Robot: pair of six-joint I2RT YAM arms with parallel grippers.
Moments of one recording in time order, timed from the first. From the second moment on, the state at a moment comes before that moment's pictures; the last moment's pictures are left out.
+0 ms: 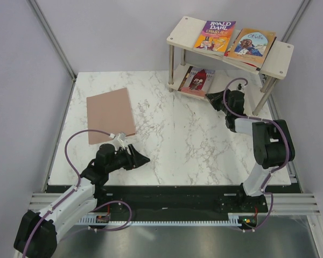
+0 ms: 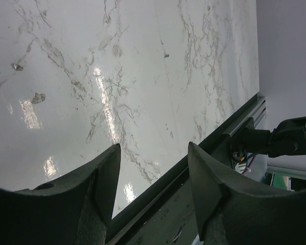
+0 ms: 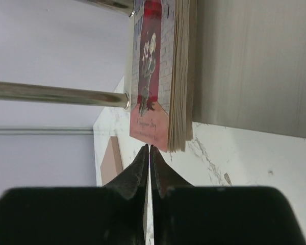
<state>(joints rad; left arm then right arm) -0.45 0.69 0.16 0.05 0.40 -0.79 0.10 1.78 0.88 0.63 -0.17 1.10</state>
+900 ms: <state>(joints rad) -0.45 0.72 0.16 0.06 0.40 -0.79 0.08 1.83 0.95 0.56 -0.16 1.10</state>
